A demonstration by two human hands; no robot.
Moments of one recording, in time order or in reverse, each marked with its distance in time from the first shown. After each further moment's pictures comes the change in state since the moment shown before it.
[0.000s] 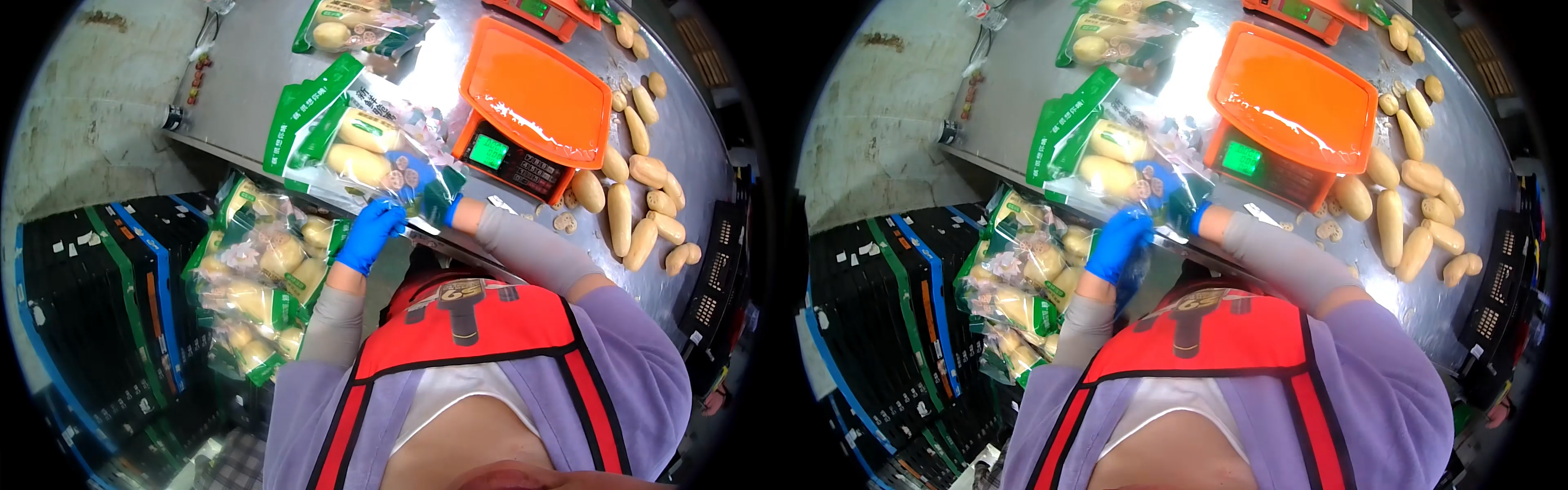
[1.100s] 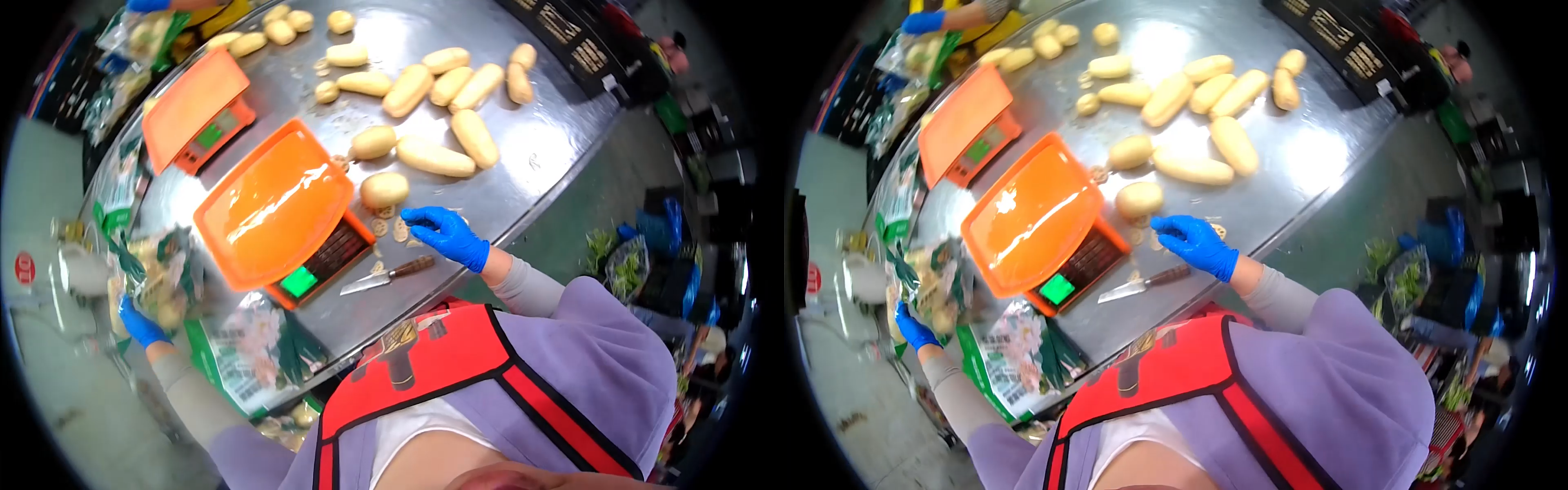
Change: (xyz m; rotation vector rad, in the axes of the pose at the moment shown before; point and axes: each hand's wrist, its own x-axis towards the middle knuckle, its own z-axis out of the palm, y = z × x) left_hand 0.287 0.277 -0.045 0.232 0.124 0.513; right_hand -0.258 0.012 -0.141 0.459 0.941 0.839
